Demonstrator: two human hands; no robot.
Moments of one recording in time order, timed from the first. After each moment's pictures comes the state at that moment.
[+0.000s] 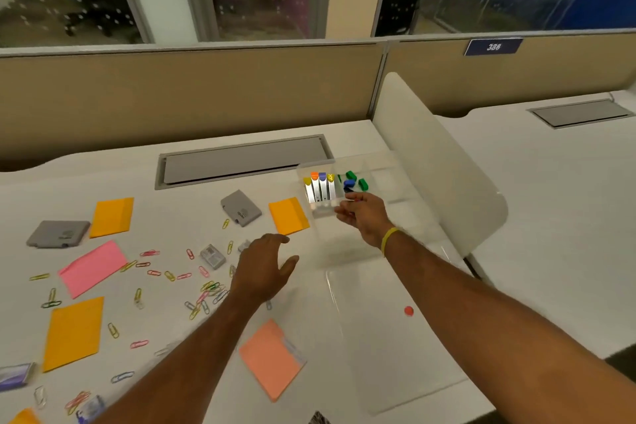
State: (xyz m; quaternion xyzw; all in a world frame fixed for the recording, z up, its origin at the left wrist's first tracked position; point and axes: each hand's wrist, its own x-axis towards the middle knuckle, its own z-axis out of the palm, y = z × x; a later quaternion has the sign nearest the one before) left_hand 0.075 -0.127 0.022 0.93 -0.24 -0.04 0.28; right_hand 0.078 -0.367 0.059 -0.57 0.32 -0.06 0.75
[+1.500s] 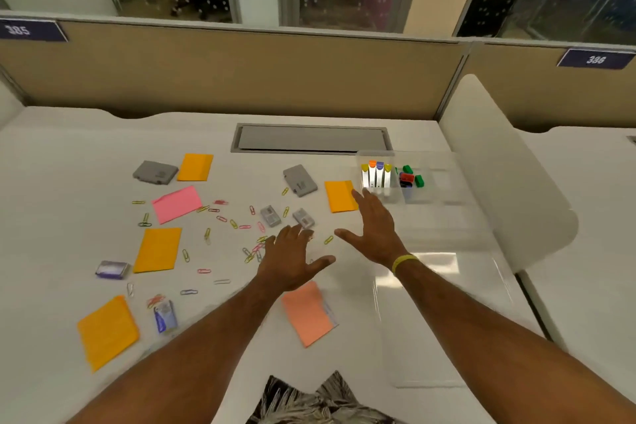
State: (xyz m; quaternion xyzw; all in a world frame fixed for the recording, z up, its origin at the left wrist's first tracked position) left_hand 0.028 -0.077 0.021 0.96 -0.18 -0.10 0.17; right_hand 0.034 -0.293 0.026 -0.96 0.01 -0.01 0.26
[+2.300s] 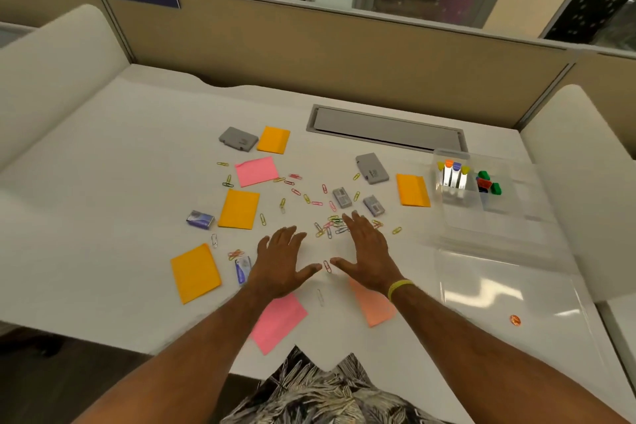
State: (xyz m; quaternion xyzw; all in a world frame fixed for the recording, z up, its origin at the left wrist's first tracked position) left_hand -0.018 0.078 -0.016 0.98 -0.11 -0.07 0.16; right_hand -0.001 -0.142 -0.014 -0.97 -0.11 0.09 0.21
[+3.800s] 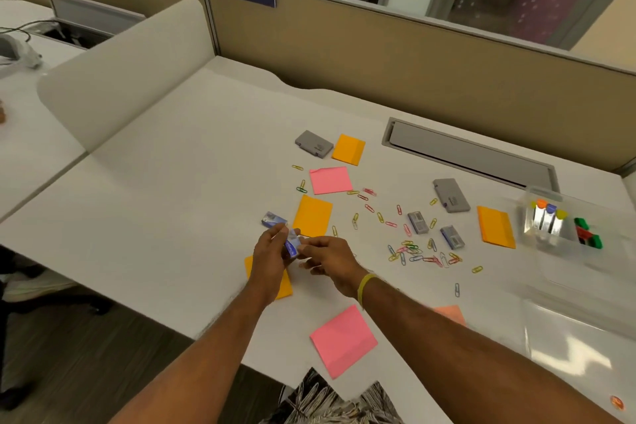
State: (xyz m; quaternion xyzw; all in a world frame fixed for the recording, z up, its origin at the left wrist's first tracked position) left_hand -0.011 0.205 -0.011 0.51 0.27 0.02 0.82; right_hand 0.020 0.074 0.019 -0.71 0.05 0.32 0.63
